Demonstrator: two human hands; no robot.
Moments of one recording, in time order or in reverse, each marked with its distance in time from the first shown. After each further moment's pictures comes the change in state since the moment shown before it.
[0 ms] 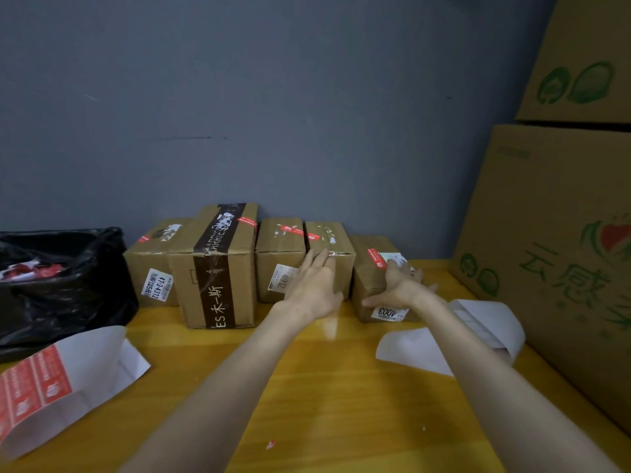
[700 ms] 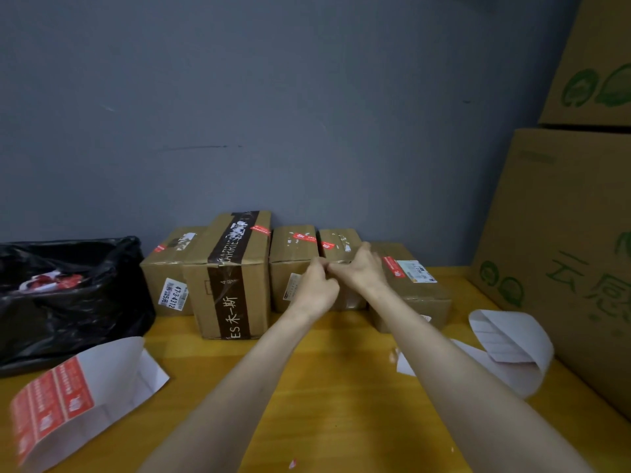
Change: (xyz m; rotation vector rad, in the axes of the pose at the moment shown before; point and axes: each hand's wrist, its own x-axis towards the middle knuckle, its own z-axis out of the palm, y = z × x) left_hand 0.002 -0.015 -0.011 -0.699 0.136 -0.260; right_hand 0.002 -0.092 0.007 0.562 0.261 -0.115
